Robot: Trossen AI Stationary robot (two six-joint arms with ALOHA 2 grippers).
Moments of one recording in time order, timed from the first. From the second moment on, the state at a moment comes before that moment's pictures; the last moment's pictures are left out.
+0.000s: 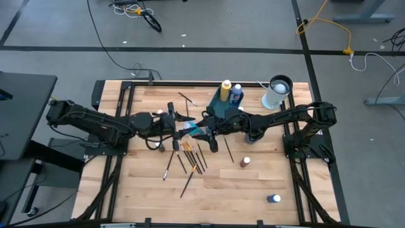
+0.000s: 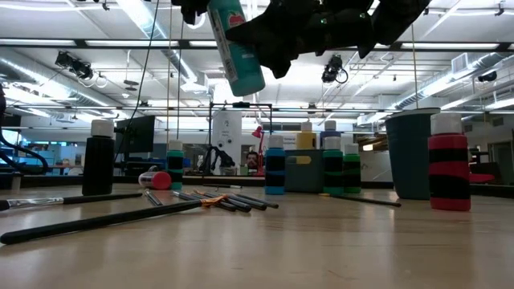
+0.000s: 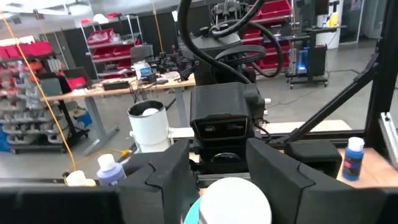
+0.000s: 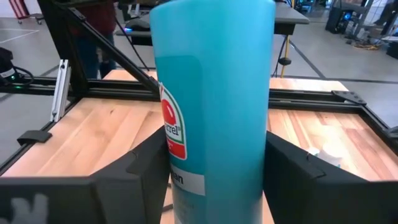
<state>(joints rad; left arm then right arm) -0.13 1.18 0.74 0.48 -0.34 0.14 -0.03 1.66 0.97 0.54 -0.13 -0.04</state>
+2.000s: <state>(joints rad) -0.04 1.46 0.74 0.80 -0.20 0.11 -0.03 1.41 0.97 0.45 -0.06 -0.09</state>
